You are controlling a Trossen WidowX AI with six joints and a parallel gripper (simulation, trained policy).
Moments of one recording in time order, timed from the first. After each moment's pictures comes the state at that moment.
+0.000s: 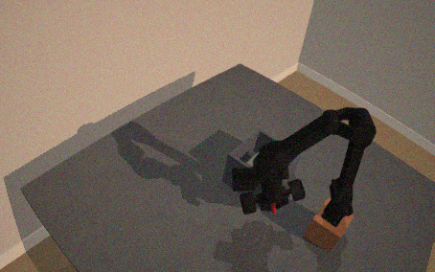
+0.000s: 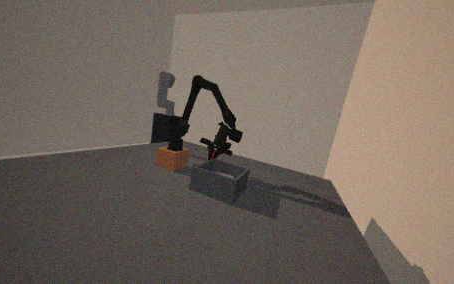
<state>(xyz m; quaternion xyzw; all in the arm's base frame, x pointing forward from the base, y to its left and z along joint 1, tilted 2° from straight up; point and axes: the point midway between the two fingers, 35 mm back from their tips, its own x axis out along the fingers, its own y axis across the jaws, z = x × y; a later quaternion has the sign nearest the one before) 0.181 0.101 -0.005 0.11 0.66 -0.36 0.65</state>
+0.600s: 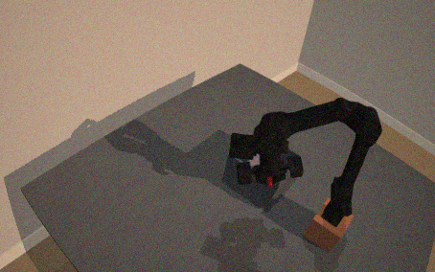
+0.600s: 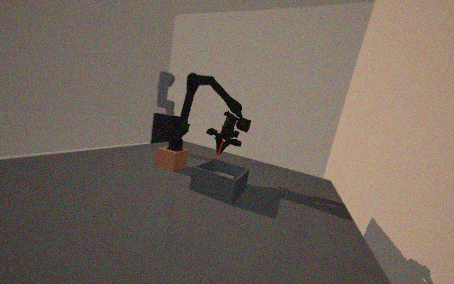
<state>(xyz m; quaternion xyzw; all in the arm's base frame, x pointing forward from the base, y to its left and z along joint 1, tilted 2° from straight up) 0.231 0.079 0.060 0.15 0.61 -0.39 0.67</state>
